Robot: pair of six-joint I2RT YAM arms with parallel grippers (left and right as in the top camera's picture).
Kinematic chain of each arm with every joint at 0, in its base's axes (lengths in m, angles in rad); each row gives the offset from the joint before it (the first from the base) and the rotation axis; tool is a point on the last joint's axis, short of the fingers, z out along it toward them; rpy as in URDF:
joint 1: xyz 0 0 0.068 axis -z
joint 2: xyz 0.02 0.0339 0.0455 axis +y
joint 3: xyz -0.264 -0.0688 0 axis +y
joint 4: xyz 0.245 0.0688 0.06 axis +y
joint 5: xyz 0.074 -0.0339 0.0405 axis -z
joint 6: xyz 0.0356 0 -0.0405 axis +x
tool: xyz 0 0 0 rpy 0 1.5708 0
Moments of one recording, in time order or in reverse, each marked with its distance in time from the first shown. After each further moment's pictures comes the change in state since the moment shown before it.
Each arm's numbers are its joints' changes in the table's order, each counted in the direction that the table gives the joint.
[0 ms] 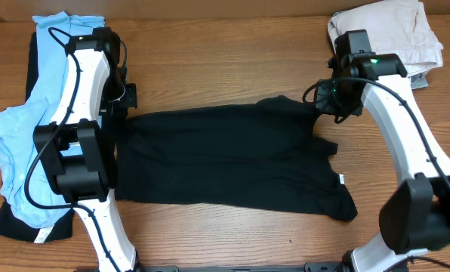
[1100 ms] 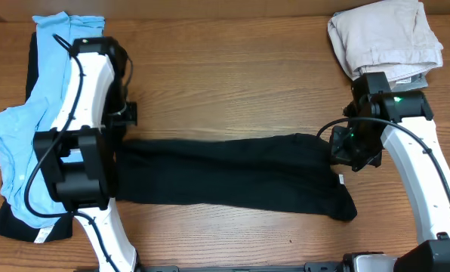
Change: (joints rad) left arm 0.038 -0.075 0.110 0.223 -0.069 -0.054; right arm 0.040 -0.274 0.274 0.249 -0.045 0.032
